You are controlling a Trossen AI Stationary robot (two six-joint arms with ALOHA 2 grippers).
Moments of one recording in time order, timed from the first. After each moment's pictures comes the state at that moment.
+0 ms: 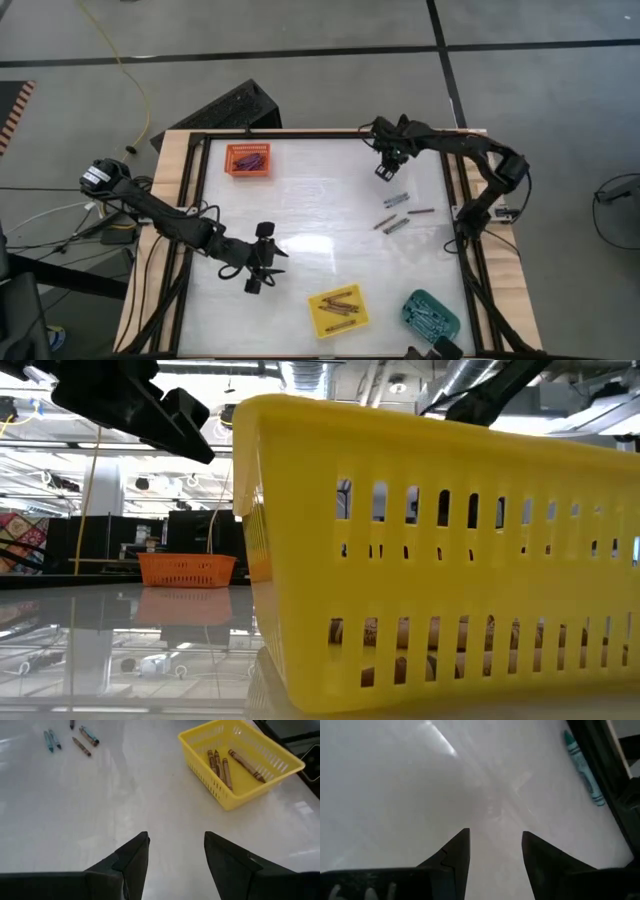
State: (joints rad) left arm -0.45 1.26 0.66 0.03 -0.29 -0.10; right arm -0.71 1.54 1.06 -0.80 0.17 -0.04
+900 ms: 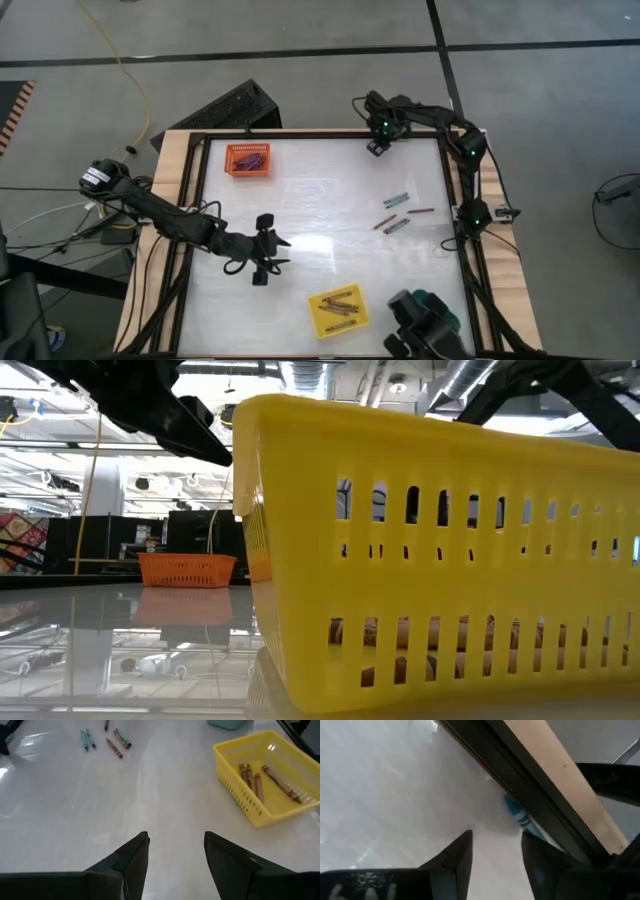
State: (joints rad) left arm -0.41 1.26 0.66 0.06 -0.37 -0.14; right arm -0.93 1.96 1.44 -0.86 0.10 -0.13
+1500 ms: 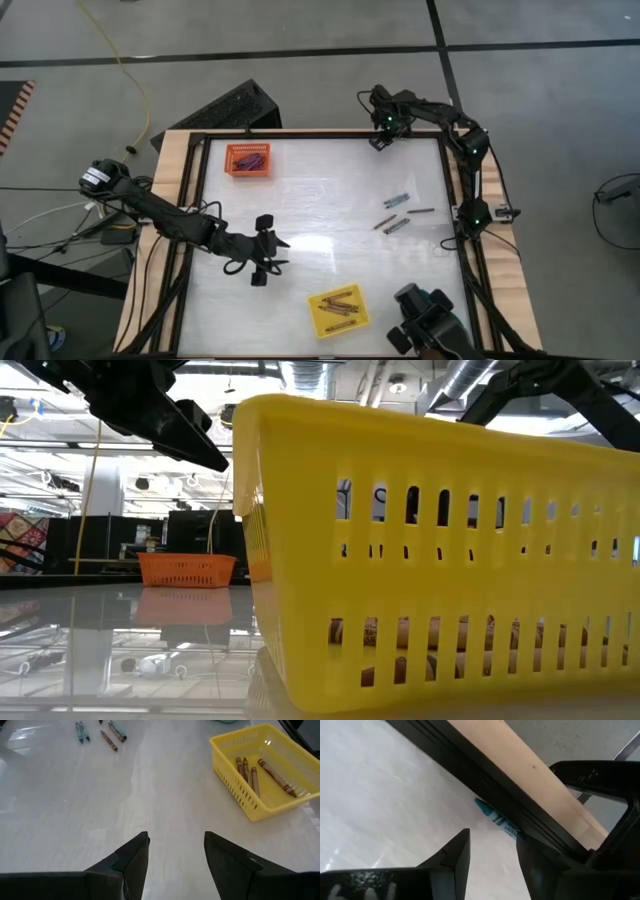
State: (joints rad) left arm -0.41 1.26 0.66 0.03 -0.35 -0.16; right arm -0.98 1.97 1.47 -0.86 0.07 -0.11
